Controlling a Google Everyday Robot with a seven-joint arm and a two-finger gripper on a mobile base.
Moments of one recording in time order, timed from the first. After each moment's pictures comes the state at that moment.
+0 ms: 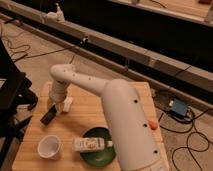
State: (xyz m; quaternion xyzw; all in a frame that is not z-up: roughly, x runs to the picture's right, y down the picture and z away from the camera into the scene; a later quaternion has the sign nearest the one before) arm -0.281 0.102 0.840 -0.31 -0.40 -0.35 0.79
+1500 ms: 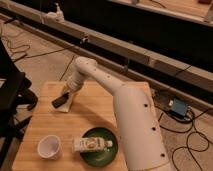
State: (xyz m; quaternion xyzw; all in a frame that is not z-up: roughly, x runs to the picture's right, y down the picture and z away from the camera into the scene) arm -0.228 0.052 0.900 -0.29 -0.43 -0.22 0.83
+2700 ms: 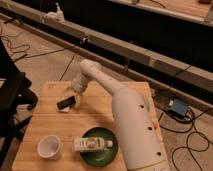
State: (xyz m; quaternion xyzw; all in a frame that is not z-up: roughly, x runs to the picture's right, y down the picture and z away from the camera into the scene) arm -0.206 0.058 0.915 -0.30 -0.42 -0.21 0.83
